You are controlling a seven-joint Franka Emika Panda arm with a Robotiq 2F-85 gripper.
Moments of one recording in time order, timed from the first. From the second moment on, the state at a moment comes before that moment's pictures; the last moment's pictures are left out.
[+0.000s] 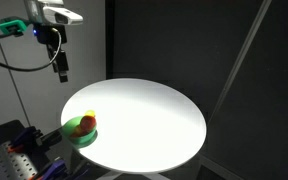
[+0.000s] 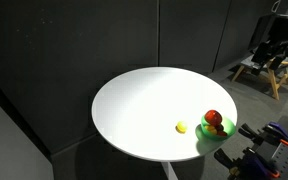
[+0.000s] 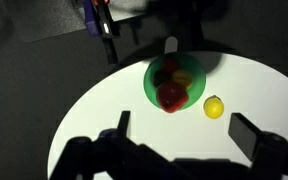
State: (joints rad) arm -0.08 -0.83 0.02 -2.82 0.01 2.00 0.19
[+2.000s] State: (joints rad) arm -0.08 -0.69 0.02 -2.75 0.01 2.12 0.19
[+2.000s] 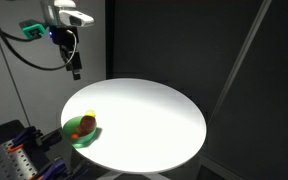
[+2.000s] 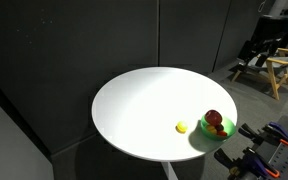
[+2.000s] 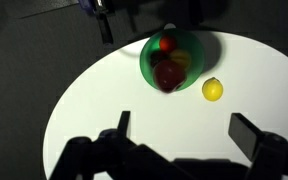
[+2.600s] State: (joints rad) arm -0.07 -0.54 0.02 -2.65 0.01 2.16 0.19
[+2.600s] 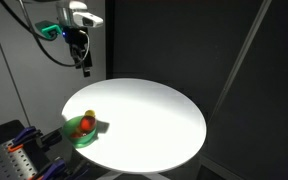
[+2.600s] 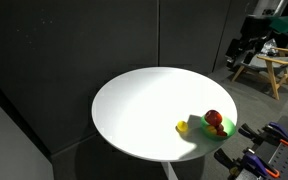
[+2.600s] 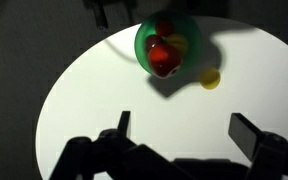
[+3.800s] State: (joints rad) arm 0.05 -0.26 0.03 -2.48 0.05 2.23 0.09
